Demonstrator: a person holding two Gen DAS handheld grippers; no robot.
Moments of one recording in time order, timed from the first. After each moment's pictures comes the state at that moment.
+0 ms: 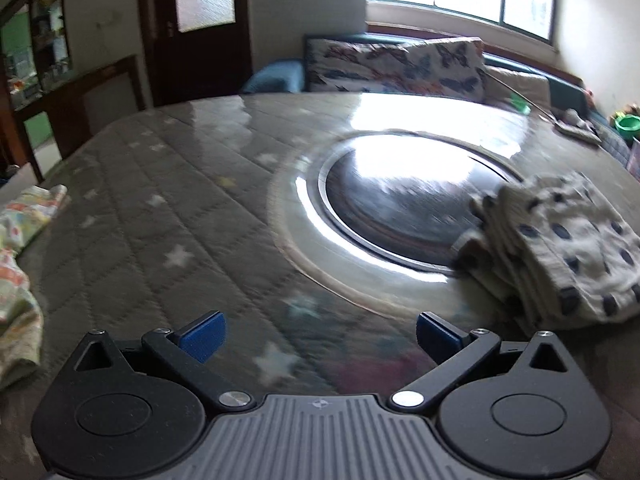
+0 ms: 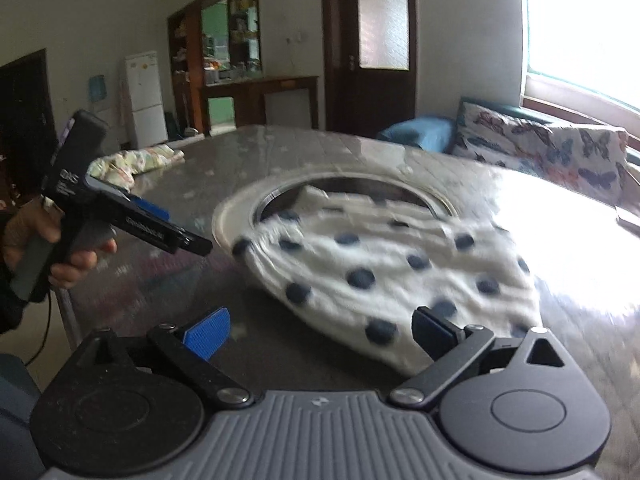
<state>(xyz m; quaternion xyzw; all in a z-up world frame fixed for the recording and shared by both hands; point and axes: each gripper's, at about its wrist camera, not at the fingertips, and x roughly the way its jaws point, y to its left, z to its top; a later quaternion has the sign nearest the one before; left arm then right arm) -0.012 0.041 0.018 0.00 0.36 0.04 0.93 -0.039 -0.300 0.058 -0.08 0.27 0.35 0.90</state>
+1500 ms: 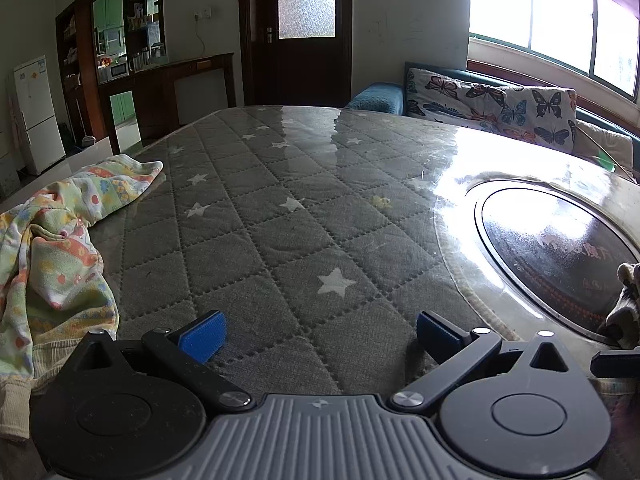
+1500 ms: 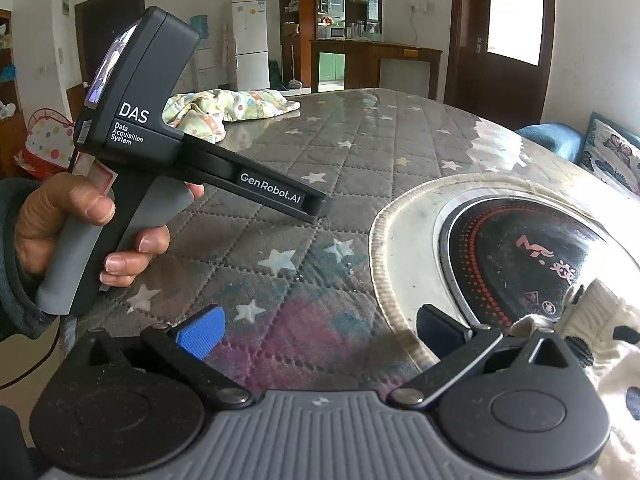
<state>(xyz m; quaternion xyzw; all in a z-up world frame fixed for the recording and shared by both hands) 0.005 0.121 -0.006 -0.05 0.33 0.15 0.93 0.004 -0.111 0.018 -0.17 0.29 0.47 0.81</state>
